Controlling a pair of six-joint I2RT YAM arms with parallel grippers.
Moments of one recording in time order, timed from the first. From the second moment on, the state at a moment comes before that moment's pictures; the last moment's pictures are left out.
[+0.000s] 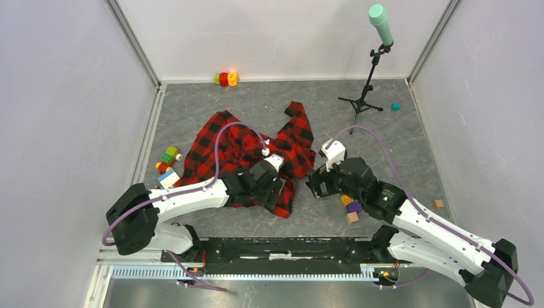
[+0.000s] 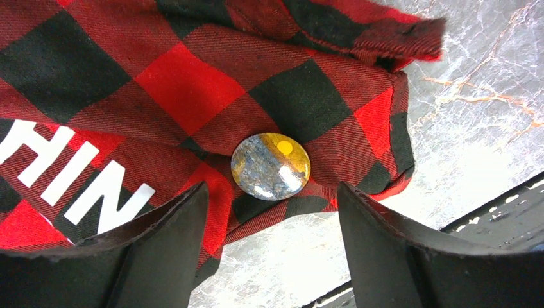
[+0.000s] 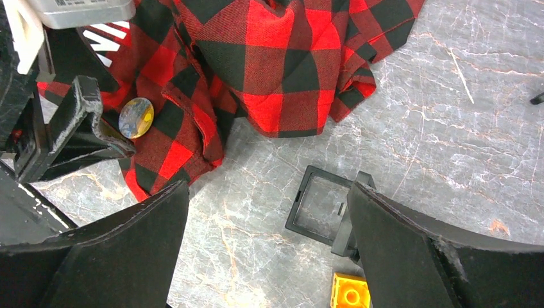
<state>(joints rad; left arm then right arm) -0.99 1.35 0.77 -0.40 -0.18 -0.42 0.84 0.82 0.63 -0.31 0.16 0.13</state>
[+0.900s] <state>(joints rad) -0.93 1.39 0.81 -0.38 -0.13 -0.41 0.83 0.83 0.63 -0.32 0.16 0.13</state>
